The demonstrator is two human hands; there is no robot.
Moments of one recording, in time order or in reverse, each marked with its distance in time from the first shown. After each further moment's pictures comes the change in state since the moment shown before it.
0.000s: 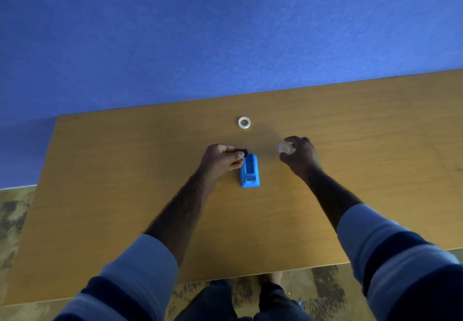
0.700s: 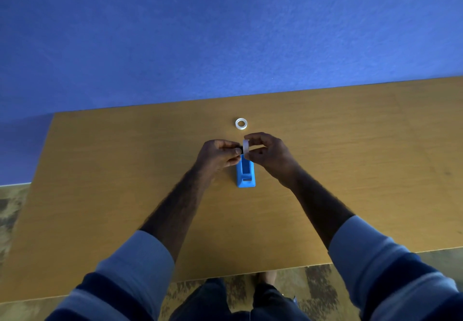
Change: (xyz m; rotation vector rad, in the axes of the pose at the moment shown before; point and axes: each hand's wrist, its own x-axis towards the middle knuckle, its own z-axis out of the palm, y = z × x) left_hand 0.004 0.008 -0.004 0.019 -0.030 0.019; right_hand -0.044 -0.069 -0.003 0.630 -0.332 -0.188
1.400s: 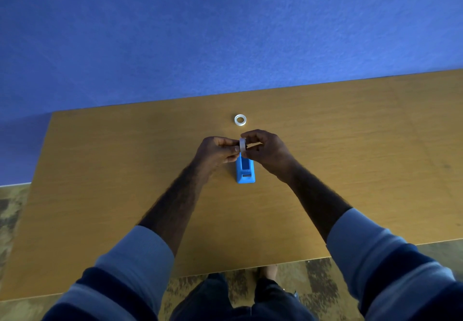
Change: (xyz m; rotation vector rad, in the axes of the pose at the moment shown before) left_hand -0.003 0.001 -0.001 0.124 -0.006 0.007; right_hand 0.003 0.002 0.003 -0.121 -0.017 0.013
